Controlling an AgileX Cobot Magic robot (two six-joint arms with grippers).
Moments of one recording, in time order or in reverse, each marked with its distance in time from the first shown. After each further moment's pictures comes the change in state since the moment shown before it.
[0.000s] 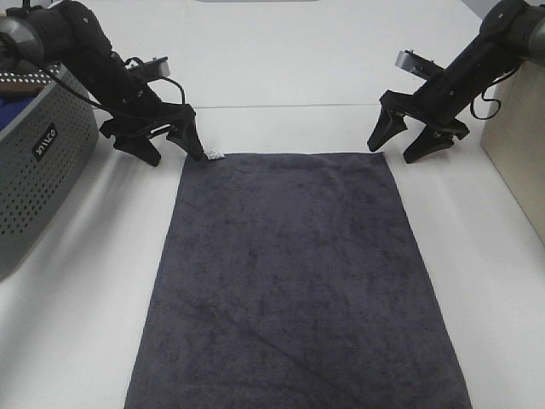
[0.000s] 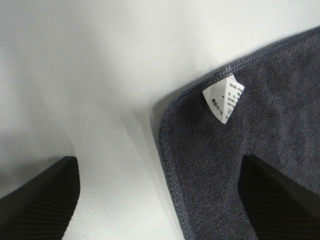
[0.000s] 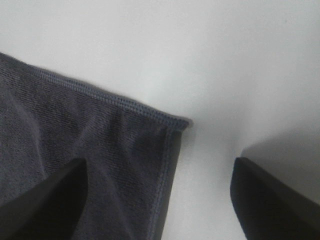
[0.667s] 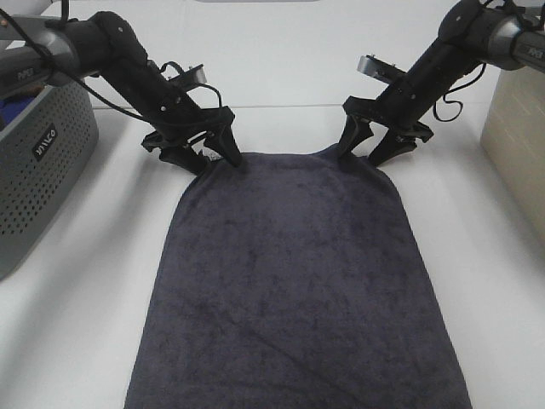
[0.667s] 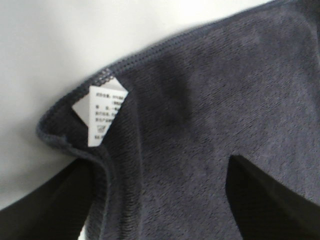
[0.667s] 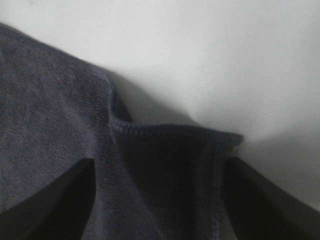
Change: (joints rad) left arm -0.083 0.033 -0.010 -0.127 0.012 -0.036; right arm 0.112 0.015 -0.007 0.003 -0.002 0.036
